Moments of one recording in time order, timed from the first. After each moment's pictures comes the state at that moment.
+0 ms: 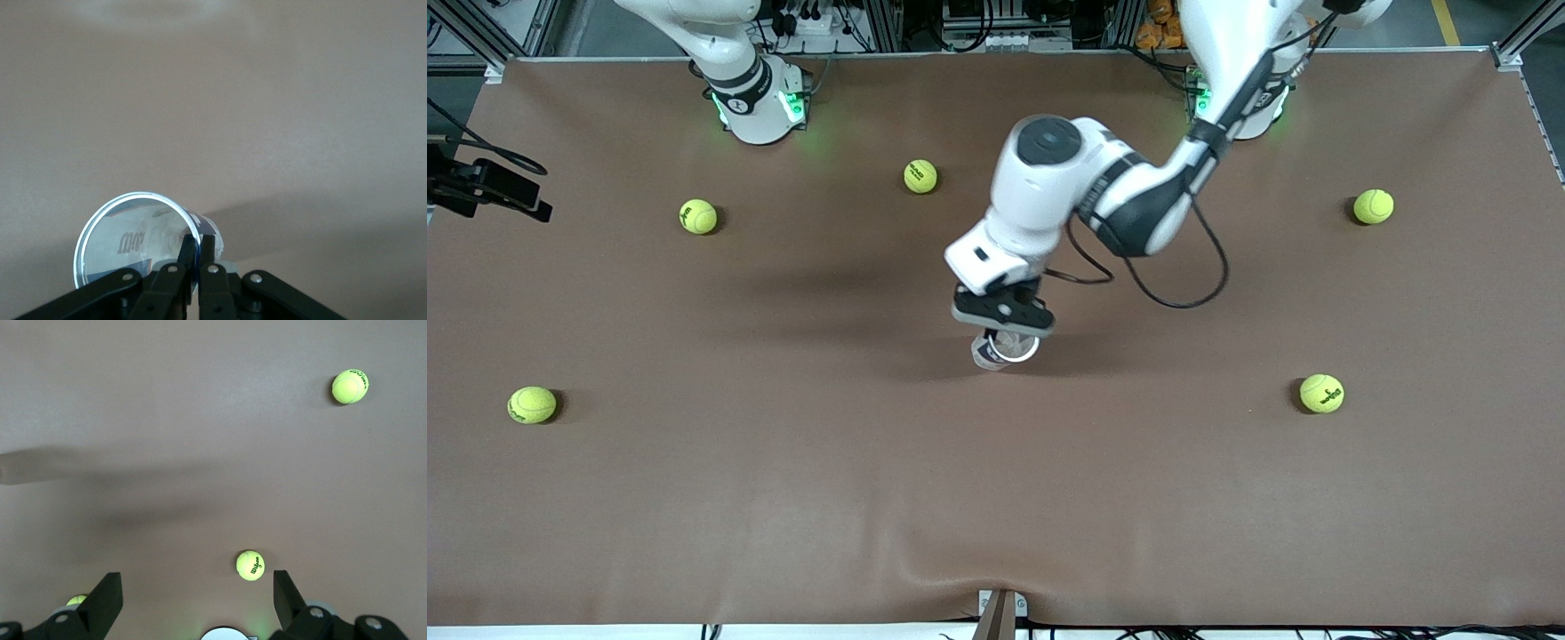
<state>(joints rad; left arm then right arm) -0.58 0.58 -0.28 -1.47 0.35 2.34 -0.82 -0.15 -0.03 0.06 -1.56 0.03 1.44 0.01</state>
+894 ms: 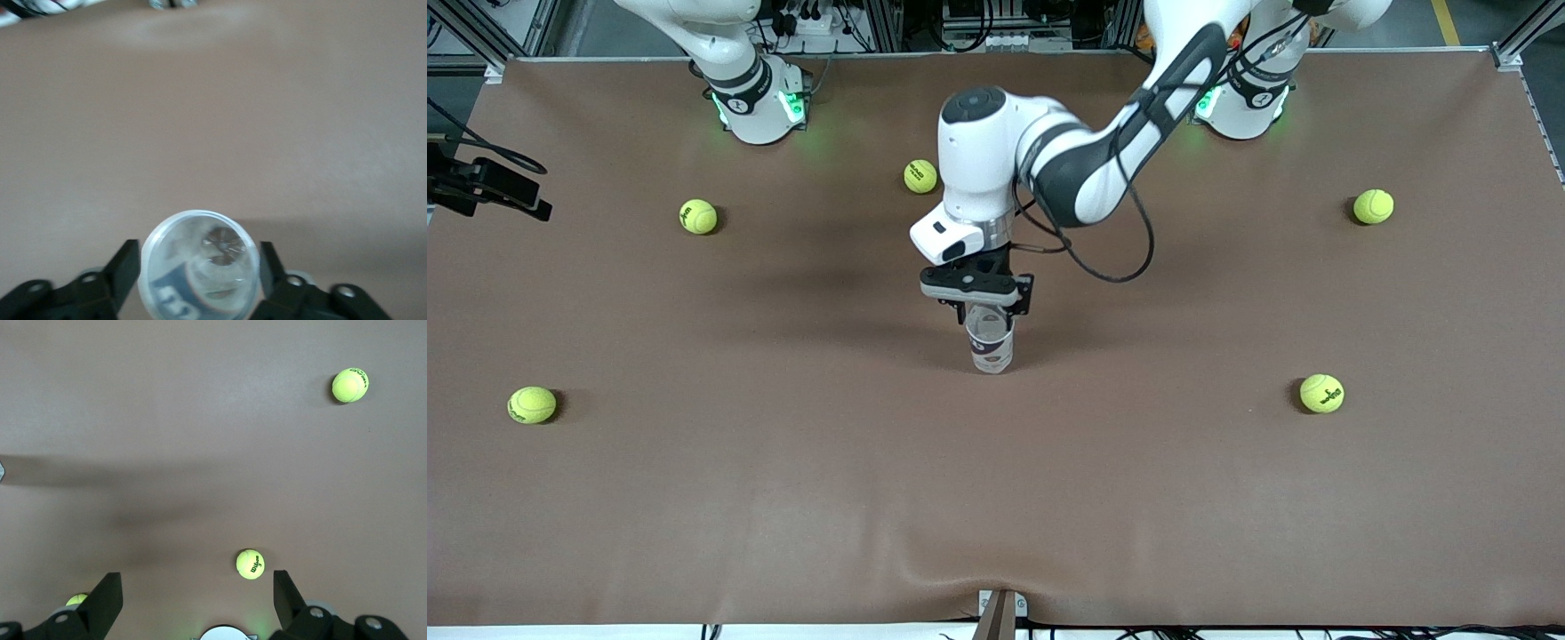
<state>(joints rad) -0.65 0.59 -0.27 -1.39 0.55 2.16 -0.96 -0.15 -0.03 0.06 -1.56 0.03 1.43 0.01</state>
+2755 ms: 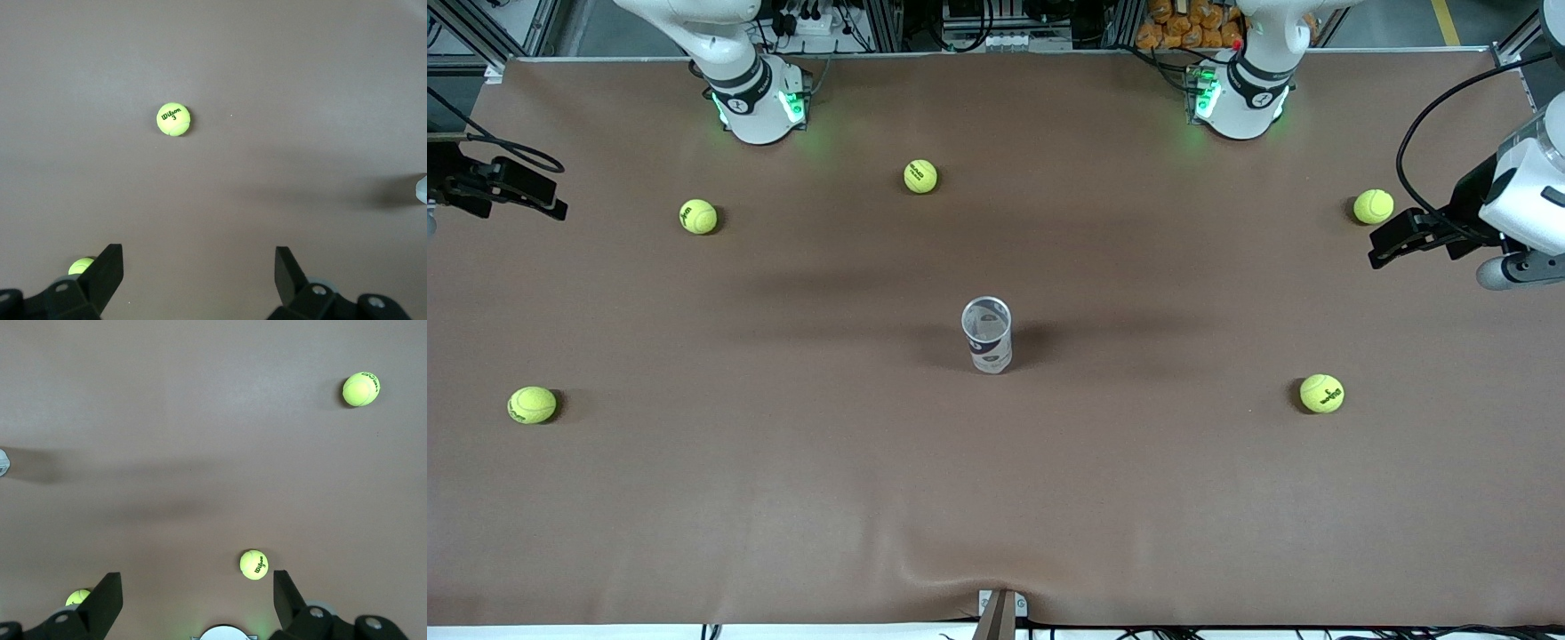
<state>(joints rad) 0.16 0.05 -0.26 -1.54 0.02 1.59 -0.22 -0.14 -0.03 0.08 -1.56 0.03 1.43 0.01</state>
